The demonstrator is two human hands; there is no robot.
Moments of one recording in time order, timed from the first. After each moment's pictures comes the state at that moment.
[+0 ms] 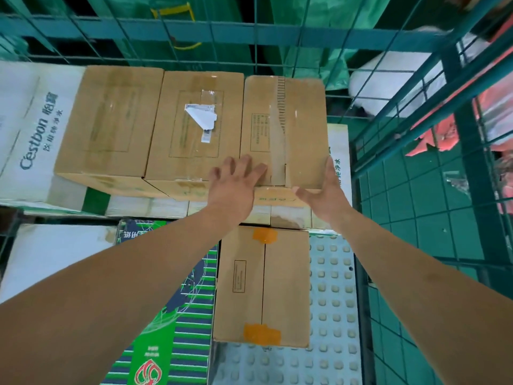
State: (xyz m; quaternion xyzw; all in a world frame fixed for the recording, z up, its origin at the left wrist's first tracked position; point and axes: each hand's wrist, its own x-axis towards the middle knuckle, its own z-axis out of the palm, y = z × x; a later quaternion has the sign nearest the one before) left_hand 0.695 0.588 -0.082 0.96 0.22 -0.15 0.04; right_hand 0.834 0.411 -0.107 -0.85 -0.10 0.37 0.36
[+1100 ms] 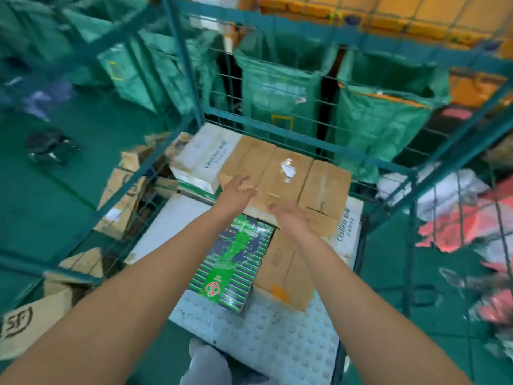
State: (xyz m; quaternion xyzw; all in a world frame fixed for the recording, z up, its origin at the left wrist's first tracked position) left_hand 0.412 0.487 0.316 0.63 0.52 0.15 0.55; right_hand 0.531 0.378 0.296 -0.78 -0.21 0.45 0.39
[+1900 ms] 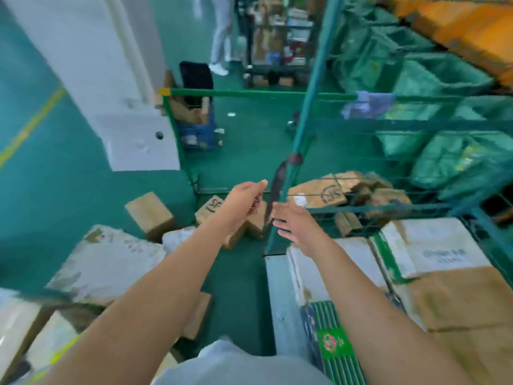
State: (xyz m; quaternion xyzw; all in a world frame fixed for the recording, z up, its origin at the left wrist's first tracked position) left_hand -0.167 0.448 0.367 0.23 0.66 0.53 0.48; right_hand -0.016 0.489 0.373 -0.52 -0.52 0.67 0.11
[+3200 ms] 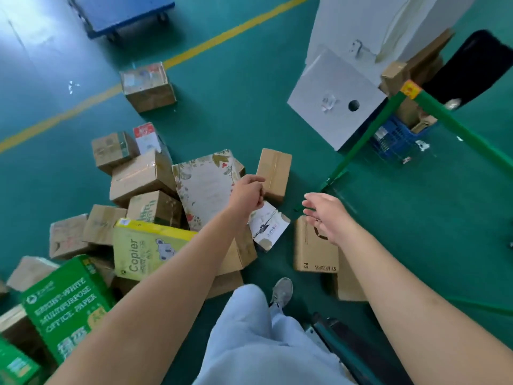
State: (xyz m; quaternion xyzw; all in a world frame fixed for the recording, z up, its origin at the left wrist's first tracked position) left_hand -0.534 0.447 0.244 -0.26 0.70 0.63 0.23; right_hand -0.497 0.636 0.248 -0.35 -0.67 0.62 -0.23
